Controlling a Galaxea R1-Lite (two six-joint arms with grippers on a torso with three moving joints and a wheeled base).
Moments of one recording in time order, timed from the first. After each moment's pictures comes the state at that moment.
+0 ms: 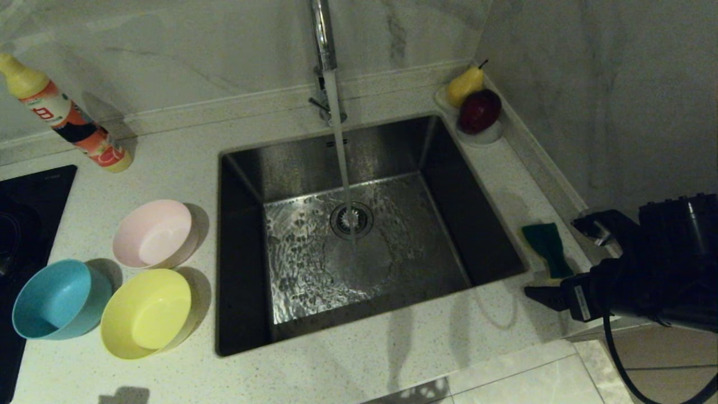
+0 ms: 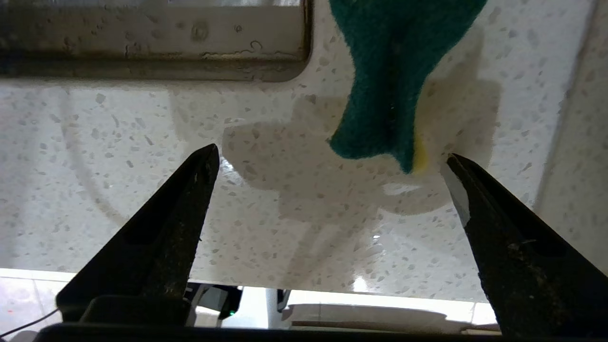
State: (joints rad) left arm -0.02 0.00 0.00 -0.03 -0.03 0.06; right arm 0.22 1.51 -0.75 -0.15 -0.02 -0.04
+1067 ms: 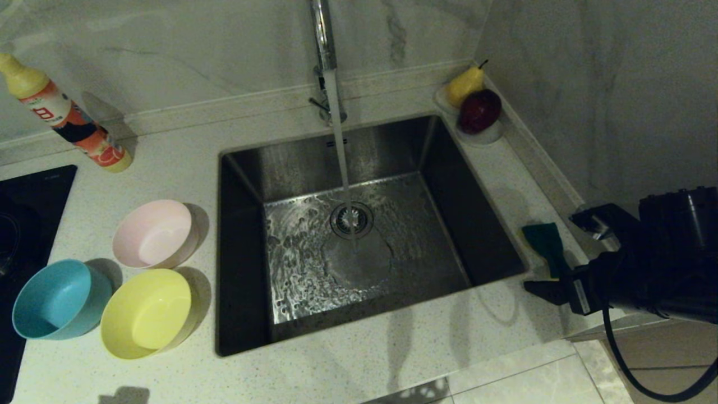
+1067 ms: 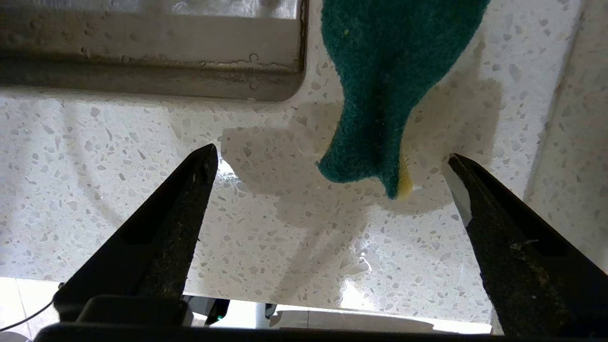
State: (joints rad) left arm -0.02 0.00 0.00 -0.03 -0.03 0.06; right arm 0.20 1.52 -0.78 -0.15 0.00 -0.08
